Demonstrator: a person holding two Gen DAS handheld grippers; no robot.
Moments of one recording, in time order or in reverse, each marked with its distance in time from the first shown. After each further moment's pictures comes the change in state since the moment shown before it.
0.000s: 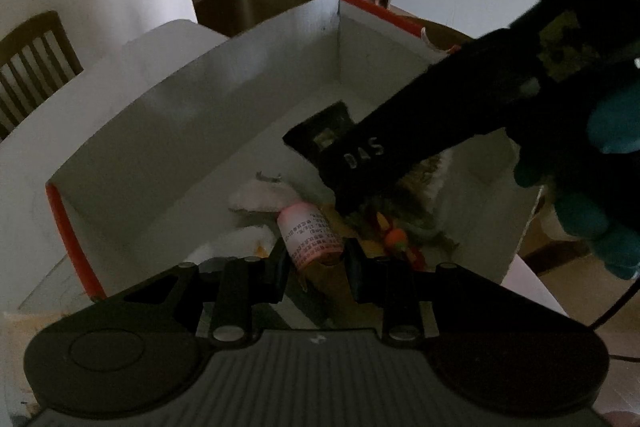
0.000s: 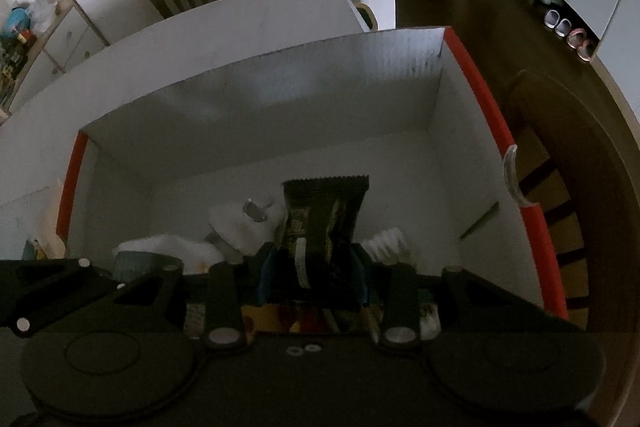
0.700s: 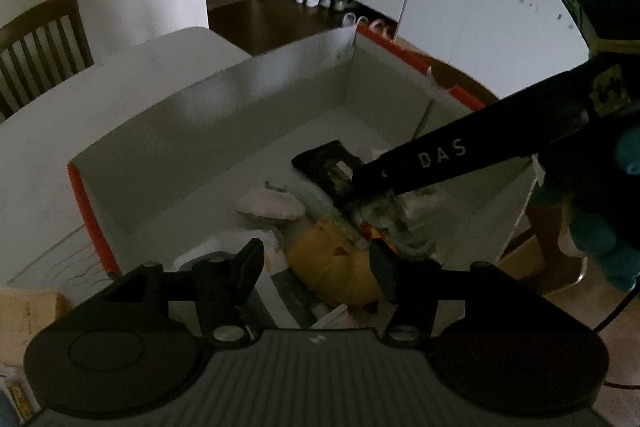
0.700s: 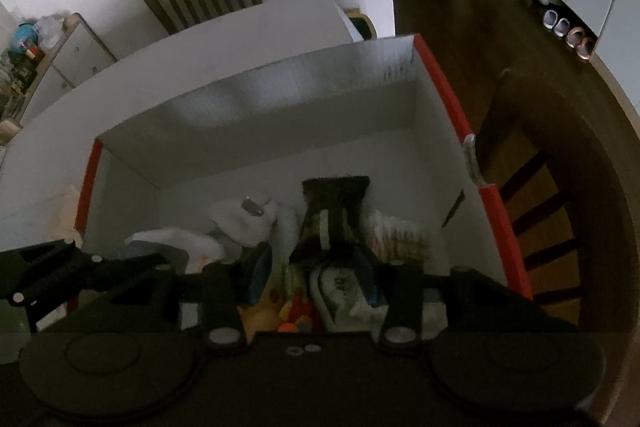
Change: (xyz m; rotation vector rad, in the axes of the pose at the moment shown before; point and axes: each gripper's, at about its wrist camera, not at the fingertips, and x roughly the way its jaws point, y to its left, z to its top) left arm -0.023 0.013 -0.010 -0.111 -0.087 -0.045; right arm -0.025 -0.015 -0.008 0.024 -0.041 0.026
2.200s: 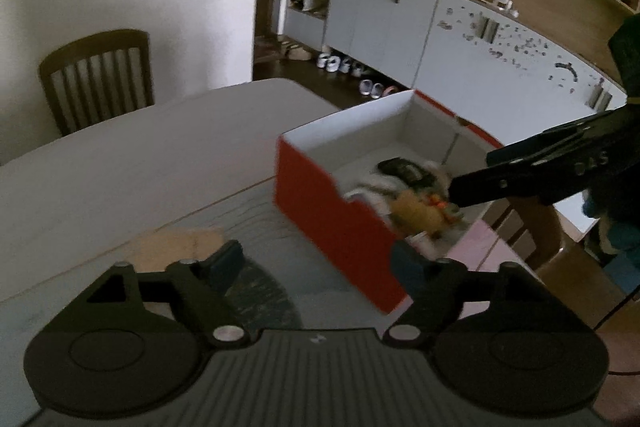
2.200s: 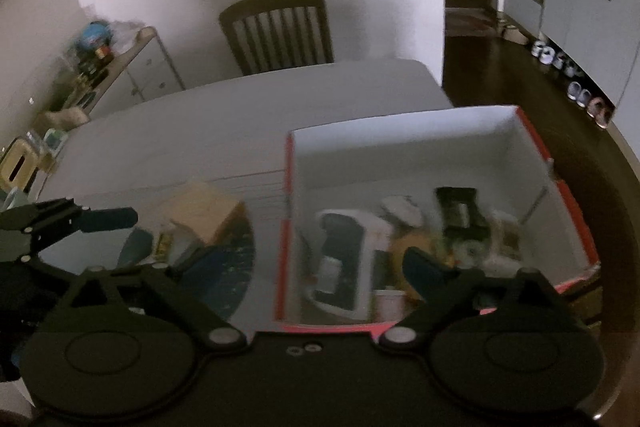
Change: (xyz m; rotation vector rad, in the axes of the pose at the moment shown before) left arm -0.152 0.116 -0.103 -0.047 -0.212 0.016; right arm -0.082 0.155 -0.067 -0.125 -0.179 0.038
